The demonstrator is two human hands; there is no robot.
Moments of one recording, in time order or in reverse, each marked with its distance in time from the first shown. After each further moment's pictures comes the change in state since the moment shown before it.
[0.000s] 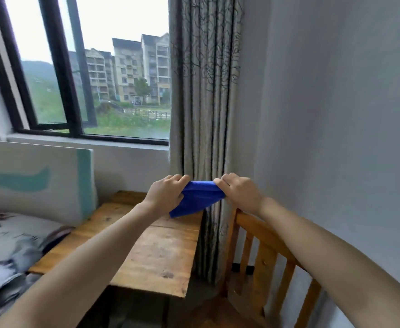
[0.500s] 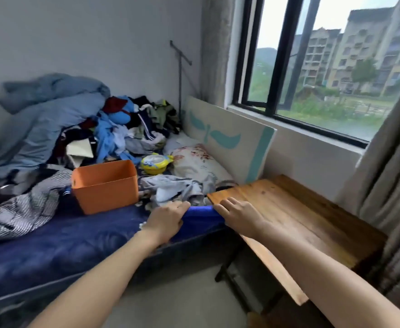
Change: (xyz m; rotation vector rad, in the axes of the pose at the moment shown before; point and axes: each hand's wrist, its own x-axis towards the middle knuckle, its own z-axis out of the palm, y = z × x) left_hand -0.310 -0.009 -0.080 0.259 -0.076 -0.941; right_hand 0.126 -0.280 0.038 0.619 0.317 -0.623
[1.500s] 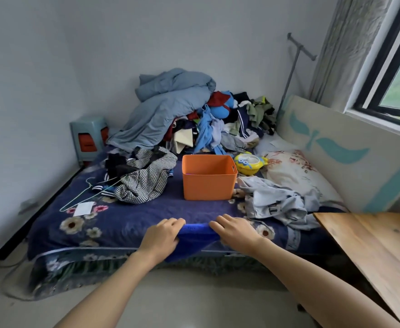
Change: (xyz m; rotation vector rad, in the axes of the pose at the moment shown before) left_hand -0.244 -0.246 -0.081 0.175 0.025 -0.446; right_hand 0.246 -0.270 0.082 0.388 0.073 -0.353
